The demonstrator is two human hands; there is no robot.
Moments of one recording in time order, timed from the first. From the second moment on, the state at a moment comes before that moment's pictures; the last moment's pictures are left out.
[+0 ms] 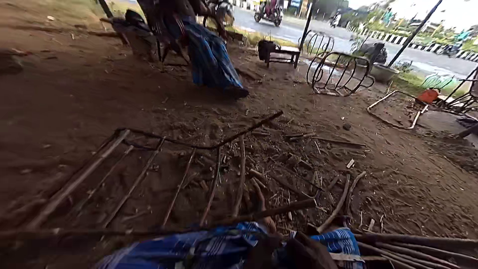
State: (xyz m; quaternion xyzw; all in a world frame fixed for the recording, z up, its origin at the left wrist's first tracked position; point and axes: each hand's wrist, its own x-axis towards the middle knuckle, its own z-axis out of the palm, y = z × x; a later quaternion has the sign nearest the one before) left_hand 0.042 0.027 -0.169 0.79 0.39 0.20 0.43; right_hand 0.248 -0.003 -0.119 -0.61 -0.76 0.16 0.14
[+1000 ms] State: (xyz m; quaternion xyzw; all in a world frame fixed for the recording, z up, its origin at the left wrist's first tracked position) left_hand -0.196 0.112 -0.190 0.56 0.46 0.24 0.65; right_hand 0.158 0.088 -0.053 -0.63 -0.72 0.26 0.09
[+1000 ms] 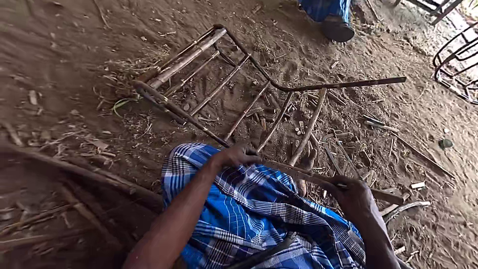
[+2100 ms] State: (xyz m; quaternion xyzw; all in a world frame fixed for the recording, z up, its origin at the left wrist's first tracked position) left_hand -0.187 0.147 -0.266 0.48 0.74 -0.01 0.47; right_hand 0.214 0.066 -0.011 -0.70 -0.68 0.23 0.01
